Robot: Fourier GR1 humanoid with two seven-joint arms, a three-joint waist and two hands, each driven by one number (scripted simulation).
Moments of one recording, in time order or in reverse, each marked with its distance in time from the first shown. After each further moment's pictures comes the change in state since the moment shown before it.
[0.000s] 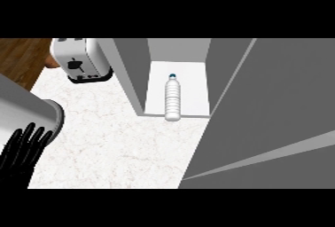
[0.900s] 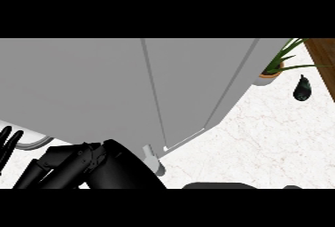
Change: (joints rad) left arm 0.087 0.100 0.139 -0.136 0.118 -0.080 0.083; right arm -0.704 0.293 0.290 0.454 0.166 -0.674 0.036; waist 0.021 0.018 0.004
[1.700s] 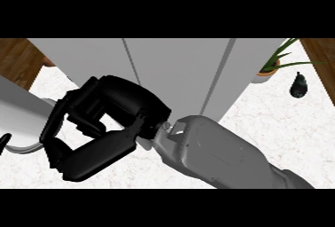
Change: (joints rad) left arm 0.070 -0.030 0.084 -0.130 0.001 0.022 0.086; right arm -0.101 -0.009 -0.186 0.417 -0.374 0.518 -0.148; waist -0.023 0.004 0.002
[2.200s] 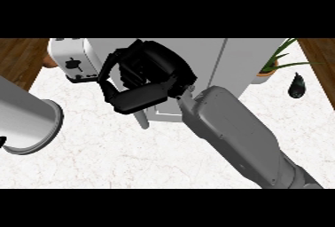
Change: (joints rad) left arm 0.031 -0.032 0.046 -0.053 -0.004 -0.016 0.054; right arm -0.005 -0.050 -0.151 0.194 0.101 0.124 -0.131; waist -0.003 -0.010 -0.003
